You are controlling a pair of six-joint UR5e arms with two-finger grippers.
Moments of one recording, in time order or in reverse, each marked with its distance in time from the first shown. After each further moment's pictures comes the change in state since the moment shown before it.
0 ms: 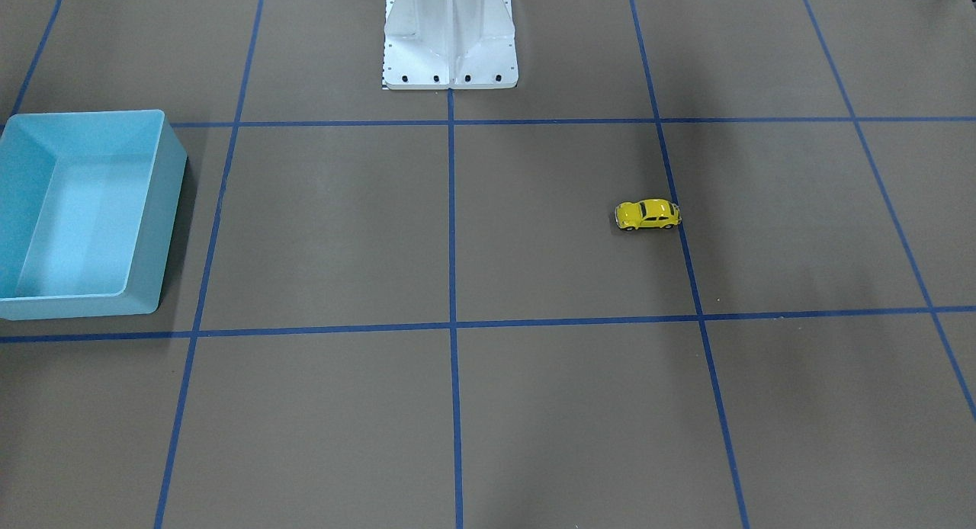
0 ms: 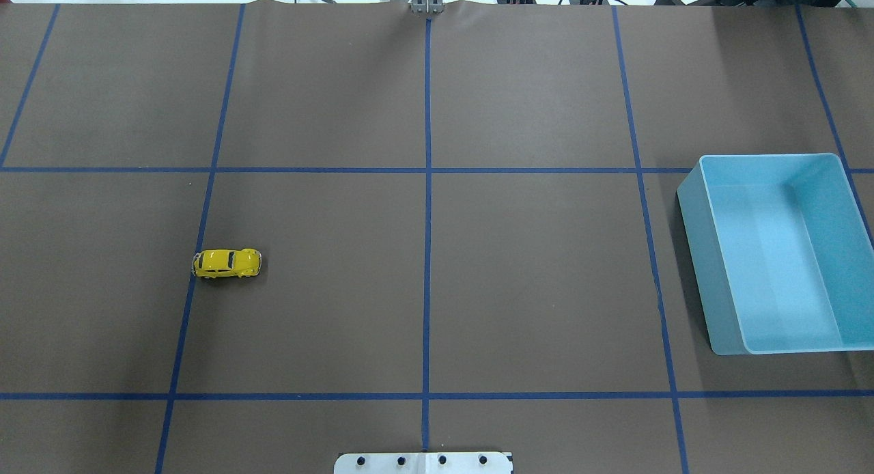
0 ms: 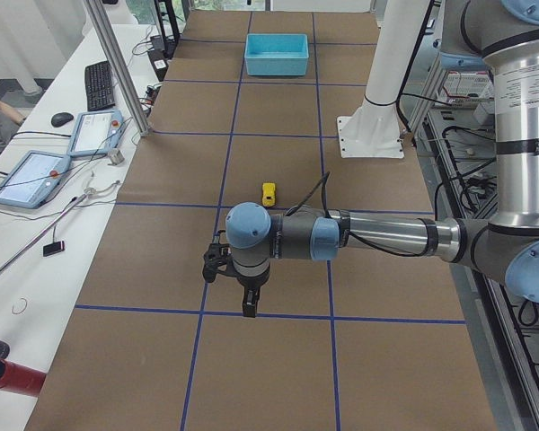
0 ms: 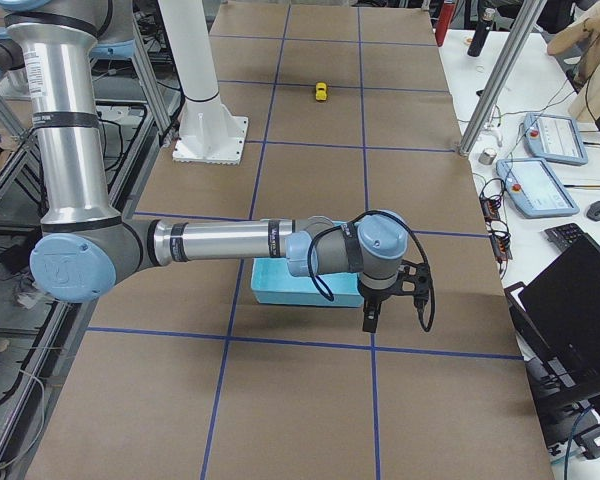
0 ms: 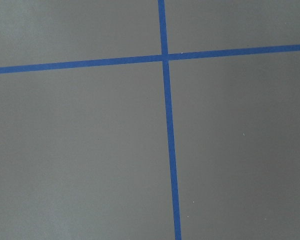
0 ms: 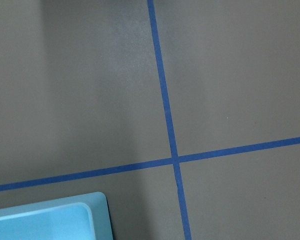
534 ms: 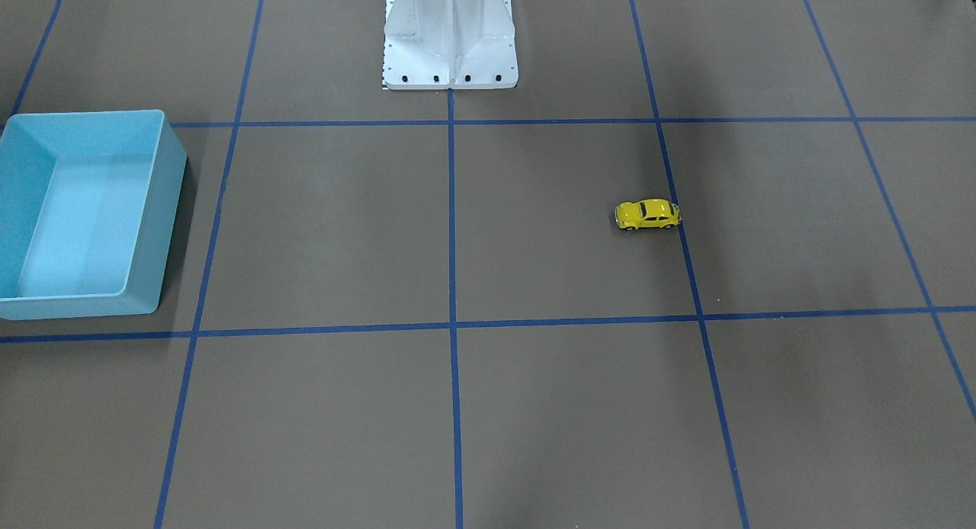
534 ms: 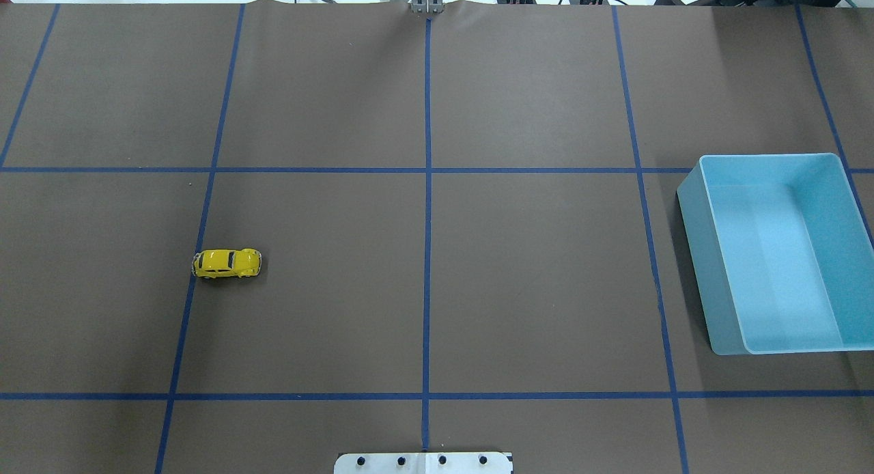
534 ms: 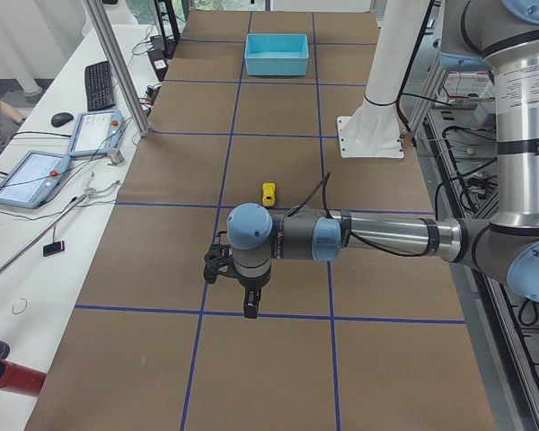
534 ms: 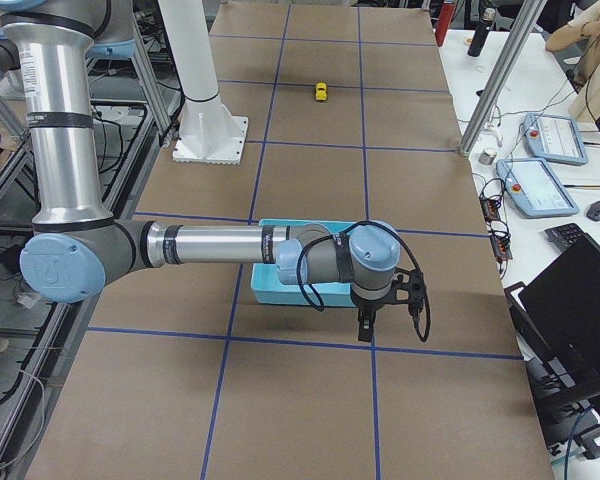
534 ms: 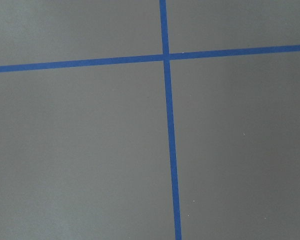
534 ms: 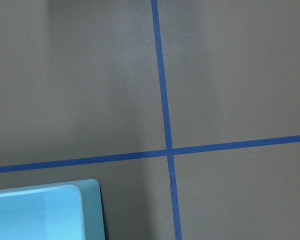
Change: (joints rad) left arm -0.006 0.003 -0.002 0.002 0.000 0.000; right arm 0.014 -0.020 -0.012 0.005 -0.034 -0.061
